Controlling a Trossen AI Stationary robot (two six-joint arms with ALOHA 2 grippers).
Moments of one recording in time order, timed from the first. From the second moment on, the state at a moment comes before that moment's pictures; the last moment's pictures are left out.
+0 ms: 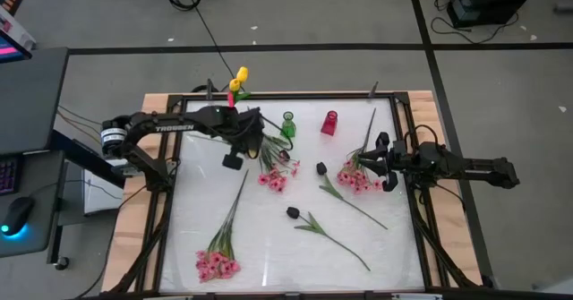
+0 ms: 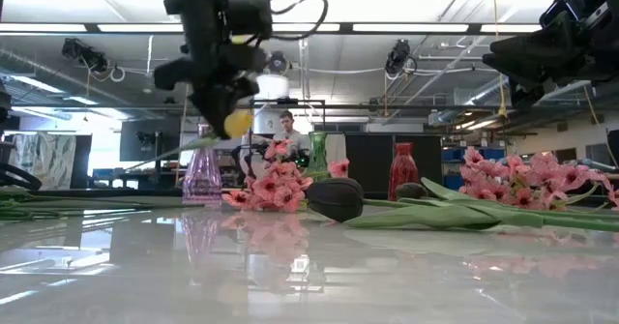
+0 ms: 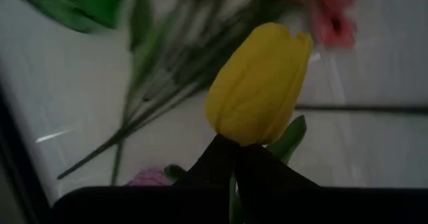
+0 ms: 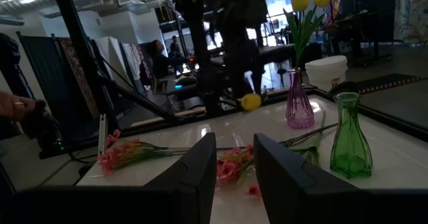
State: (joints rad) left arm 0.30 1.54 1.19 -0.90 -0.05 0.59; right arm -0.08 0.01 0.01 0.08 0.00 0.24
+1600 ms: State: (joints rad) left arm 0.52 1.08 1.56 -0.75 0.05 0.21; right arm -0.08 0.01 0.01 0.08 0.00 0.24
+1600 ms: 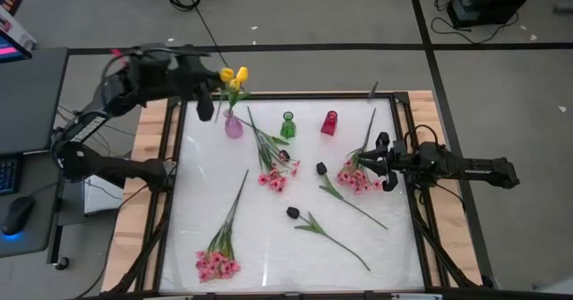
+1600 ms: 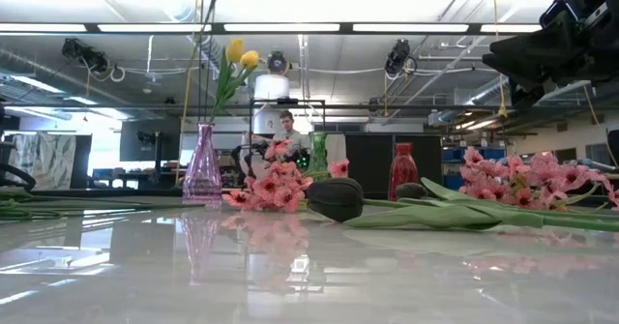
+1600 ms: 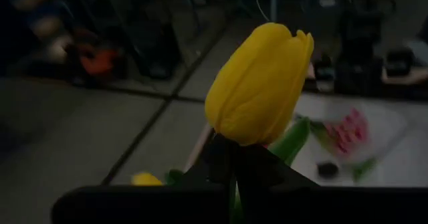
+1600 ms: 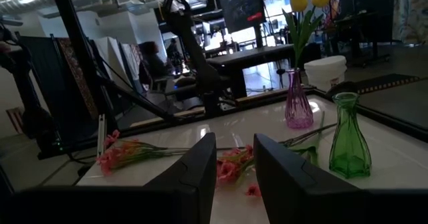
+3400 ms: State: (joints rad) left arm 0.67 0.85 1.12 -0.29 0.02 0.08; right arm -0.08 0.01 0.01 0.08 0.00 0.24
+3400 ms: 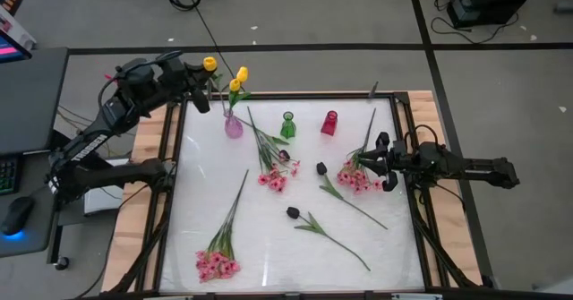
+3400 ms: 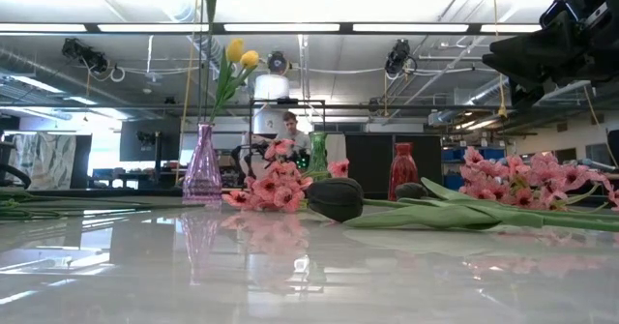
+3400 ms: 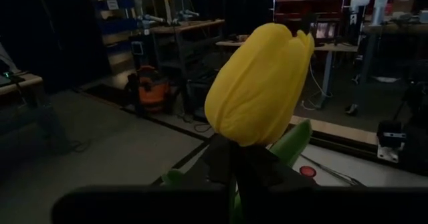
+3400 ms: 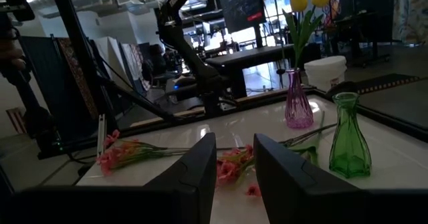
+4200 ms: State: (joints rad) left arm 0.70 0.84 1.03 -0.25 0.02 0.06; right arm -0.08 0.01 0.01 0.08 0.00 0.24
